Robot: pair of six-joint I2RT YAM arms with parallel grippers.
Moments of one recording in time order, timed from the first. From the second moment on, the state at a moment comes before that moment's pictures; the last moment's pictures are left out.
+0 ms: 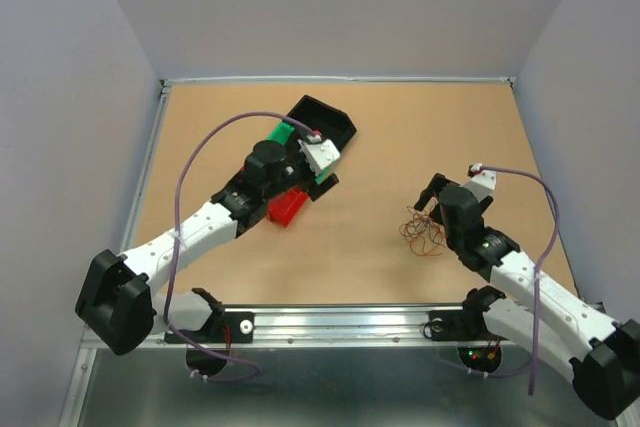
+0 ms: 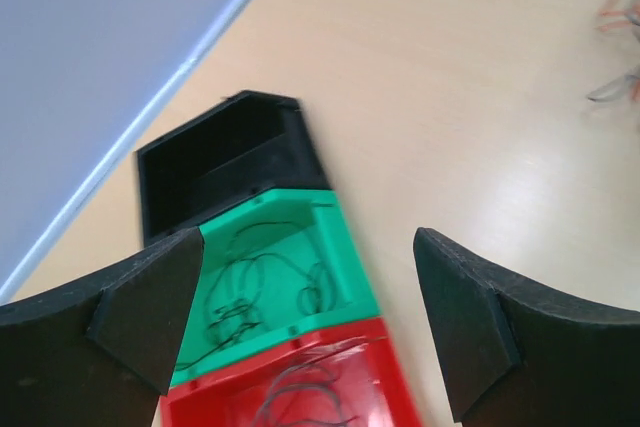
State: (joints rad) left arm -0.62 1.20 0.86 0.12 0.18 0.40; right arm 0.52 0.74 0.43 -0.18 0.61 0.65
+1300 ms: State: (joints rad) left arm -0.91 1.40 0.75 0.31 0.18 0.54; right arm 0.53 0.88 0.47 0.15 0.11 0.54
